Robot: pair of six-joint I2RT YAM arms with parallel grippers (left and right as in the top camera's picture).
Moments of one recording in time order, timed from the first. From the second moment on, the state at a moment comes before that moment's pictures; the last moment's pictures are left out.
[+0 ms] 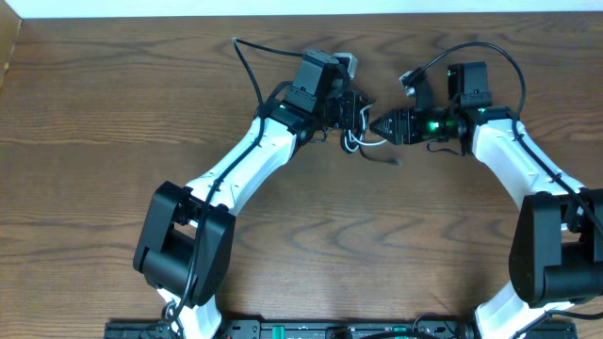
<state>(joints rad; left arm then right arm) -0.50 1.89 1.40 -0.27 0.34 -0.41 0.11 1.81 1.19 -0.39 -0.78 0.06</state>
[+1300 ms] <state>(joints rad) -0.45 1.64 1.40 -0.08 0.57 -0.67 0.16 1.81 1.19 -0.25 -0.53 0.57</state>
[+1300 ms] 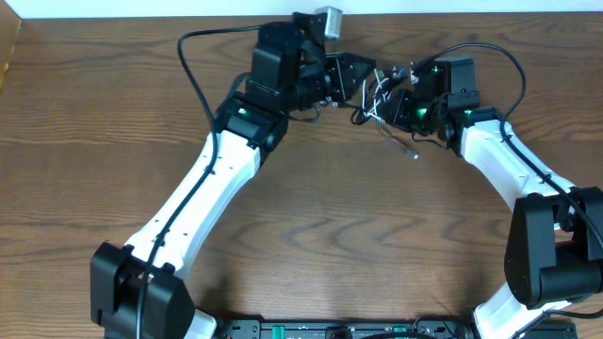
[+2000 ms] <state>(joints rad) -0.30 1.47 1.40 -0.23 0.58 -0.64 0.16 1.84 1.18 -0.39 -0.36 0.44</state>
